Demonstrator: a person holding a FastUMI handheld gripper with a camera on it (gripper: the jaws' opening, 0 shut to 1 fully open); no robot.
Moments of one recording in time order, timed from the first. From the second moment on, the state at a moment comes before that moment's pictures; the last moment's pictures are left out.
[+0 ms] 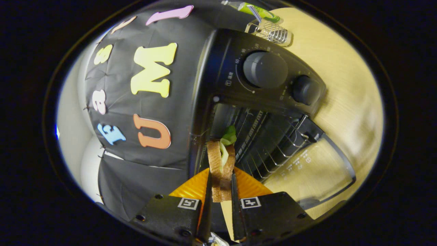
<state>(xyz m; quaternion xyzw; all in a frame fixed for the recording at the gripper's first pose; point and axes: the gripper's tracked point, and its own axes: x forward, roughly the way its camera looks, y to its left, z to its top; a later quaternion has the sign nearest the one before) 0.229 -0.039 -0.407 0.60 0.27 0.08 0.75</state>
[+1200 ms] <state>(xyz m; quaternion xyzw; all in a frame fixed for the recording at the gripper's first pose) 0.243 0.011 -0.455 0.44 0.39 -0.02 0.81</state>
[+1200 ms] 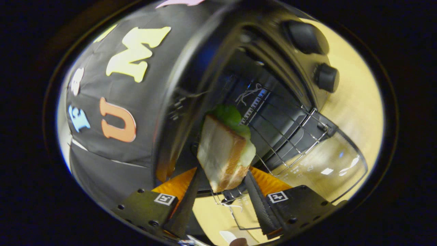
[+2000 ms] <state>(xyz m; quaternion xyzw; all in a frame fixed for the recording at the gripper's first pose) 0.127 -0.010 -0.439 0.06 0.45 0.02 0.89</state>
